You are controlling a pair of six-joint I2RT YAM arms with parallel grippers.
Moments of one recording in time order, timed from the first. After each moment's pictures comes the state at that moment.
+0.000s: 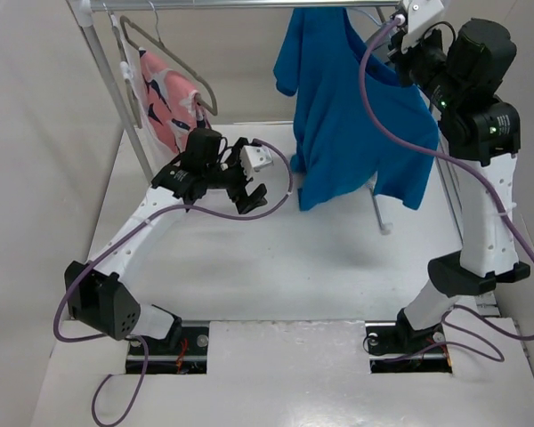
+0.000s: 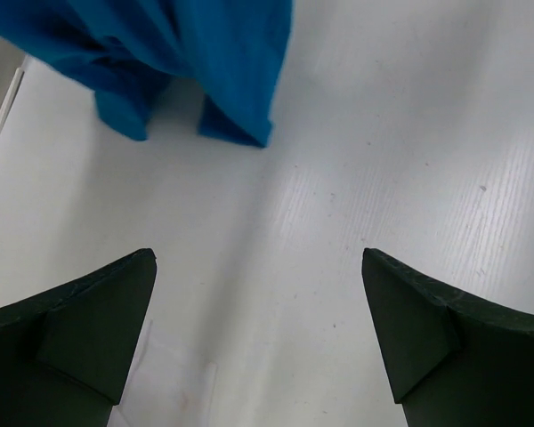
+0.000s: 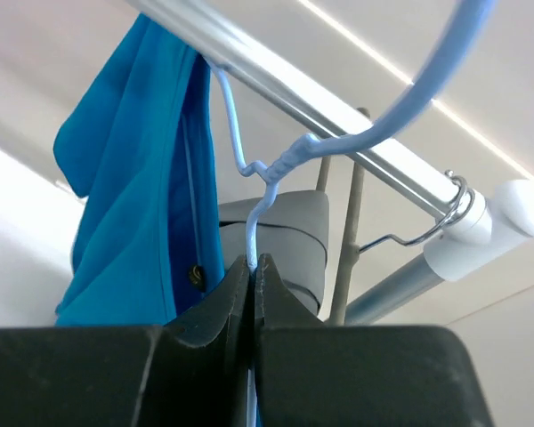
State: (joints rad) left arm -0.45 1.39 1.31 -0.56 0.61 0.58; right arm 0.30 1.66 2.50 -0.81 -0.05 -0.52
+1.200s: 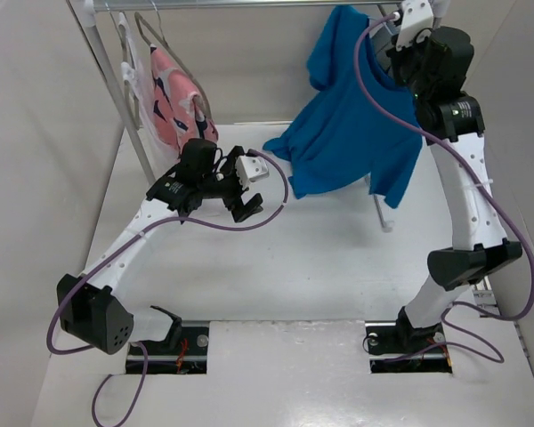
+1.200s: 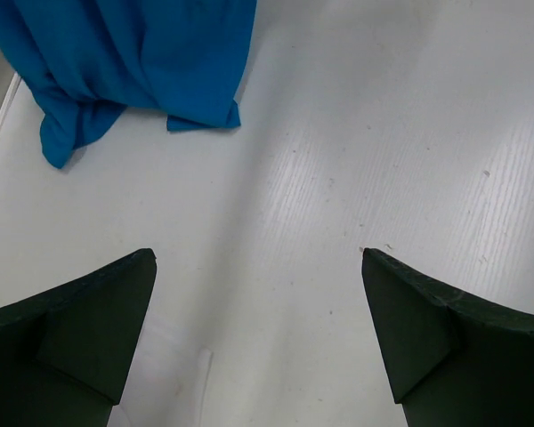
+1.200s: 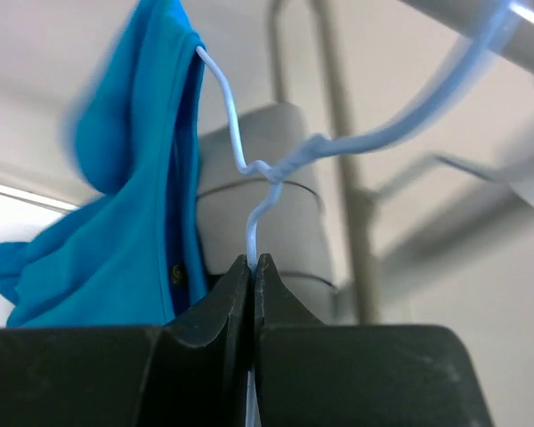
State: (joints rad) left arm -0.45 1.30 1.20 -0.52 0.58 0.59; right arm 0.23 1.72 2.23 -0.53 0.15 -0.40
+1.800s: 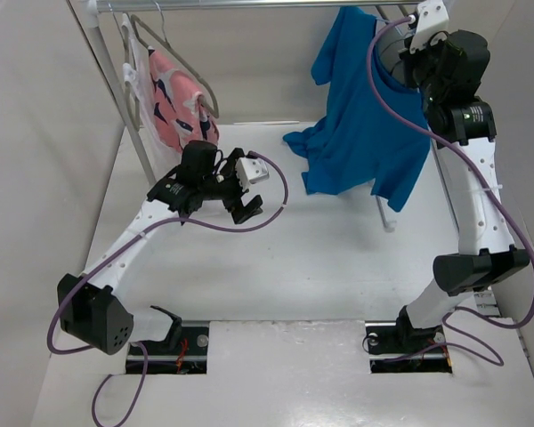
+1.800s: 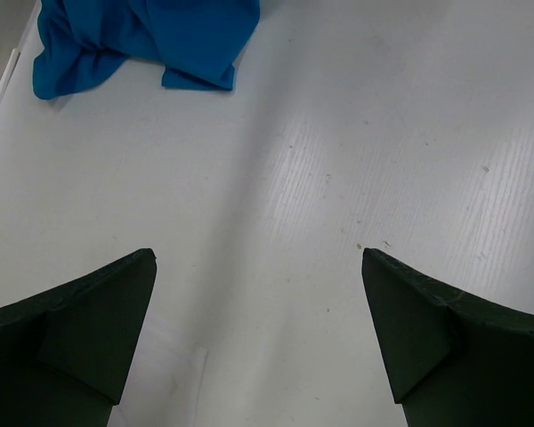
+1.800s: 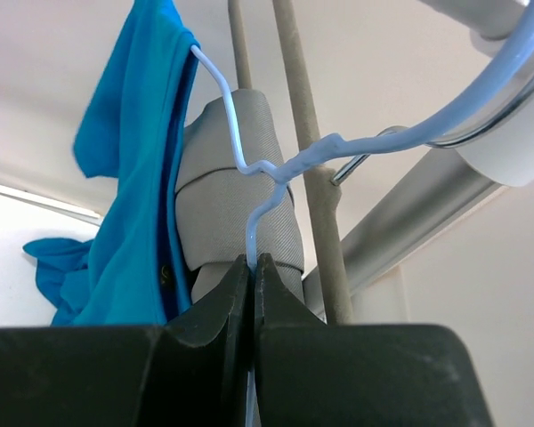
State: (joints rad) left arm -0.45 1.30 1.18 -0.52 0.58 0.59; right arm 0.13 1.65 2.13 -0.50 0.06 -0.39
